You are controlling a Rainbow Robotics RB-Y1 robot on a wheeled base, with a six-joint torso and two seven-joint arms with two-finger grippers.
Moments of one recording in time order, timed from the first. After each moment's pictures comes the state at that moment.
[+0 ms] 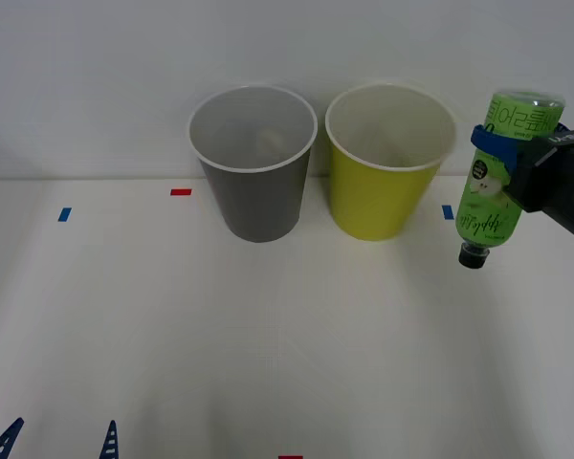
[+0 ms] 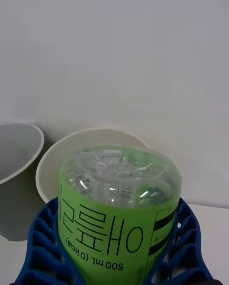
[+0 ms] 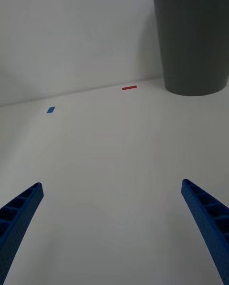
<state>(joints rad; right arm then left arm) -0.13 -0.18 -0.31 -2.62 -0.54 1.29 1.63 1.07 0.23 -0.16 -1.98 0.02 -0.59 -1.59</state>
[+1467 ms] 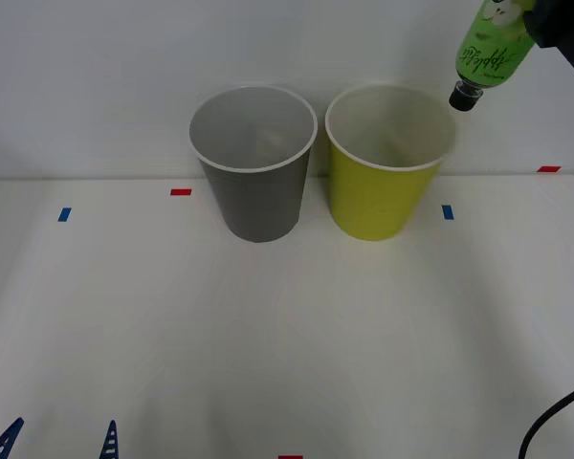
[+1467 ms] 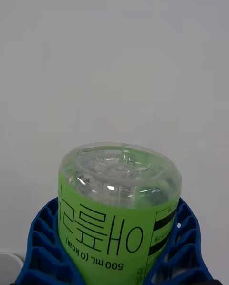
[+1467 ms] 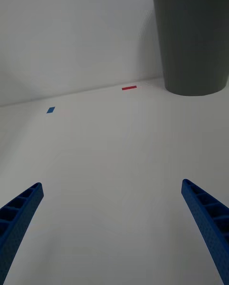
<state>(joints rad) -0.39 -0.38 -0.21 -2.37 -0.41 0.84 1.44 1.07 0.23 -0.16 -1.98 0.02 -0.59 -1.59</state>
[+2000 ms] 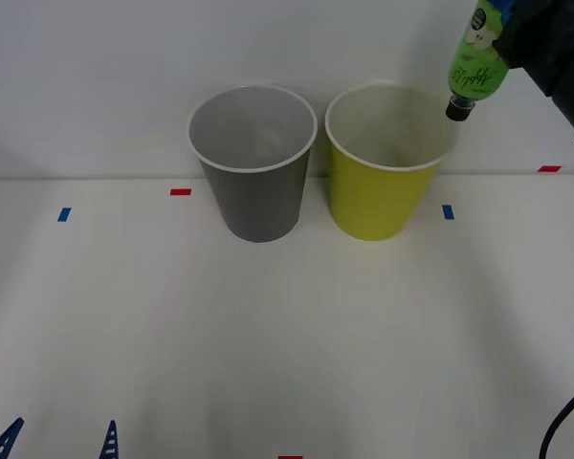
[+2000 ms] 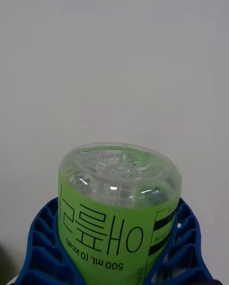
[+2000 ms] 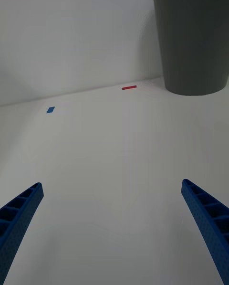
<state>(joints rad) -0.39 -0.45 -0.12 -2.19 -0.38 0.69 1.47 1.07 0.23 -0.16 -1.98 0.02 -0.59 -1.59</state>
